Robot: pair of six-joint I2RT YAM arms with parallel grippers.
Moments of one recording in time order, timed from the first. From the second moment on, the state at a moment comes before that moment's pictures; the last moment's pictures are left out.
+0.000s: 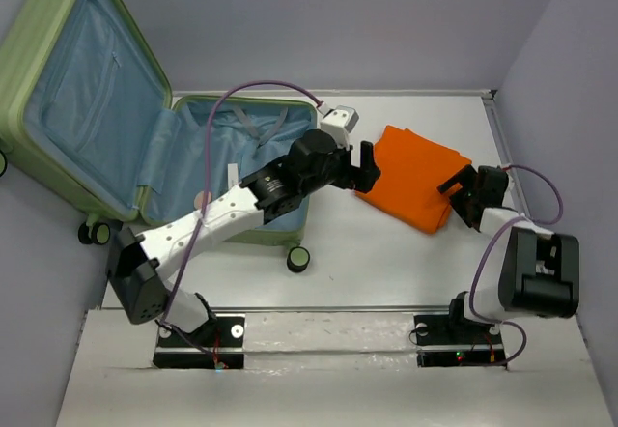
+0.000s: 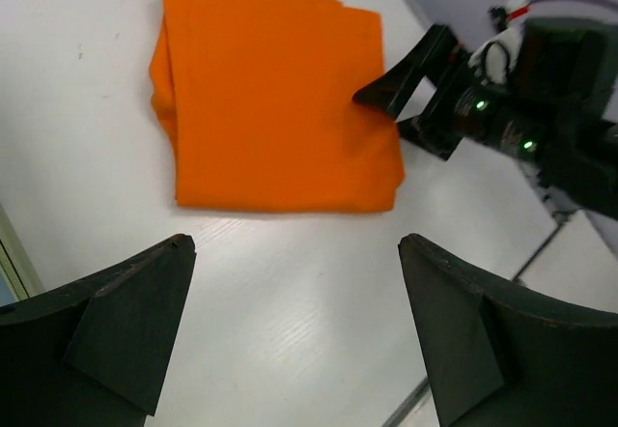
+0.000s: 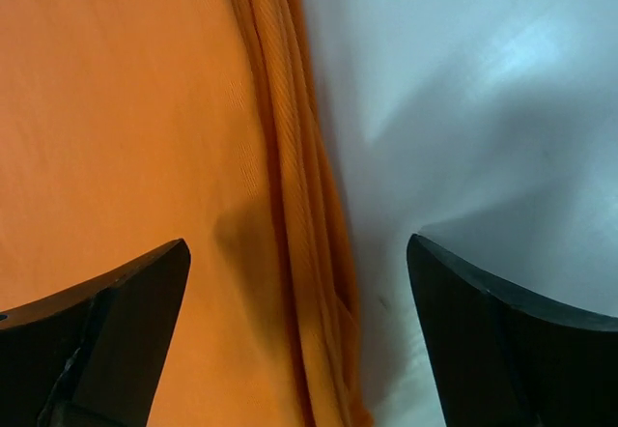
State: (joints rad) left arm -0.93 1.40 1.30 -0.19 -0.09 -0.46; right arm -0.20 1.34 0.54 0.08 0.01 0.73
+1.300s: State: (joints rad) left arm -0.73 2.62 2.40 -0.61 -0.11 -0.37; right arm -0.20 1.54 0.67 0.20 -0.35 0.62
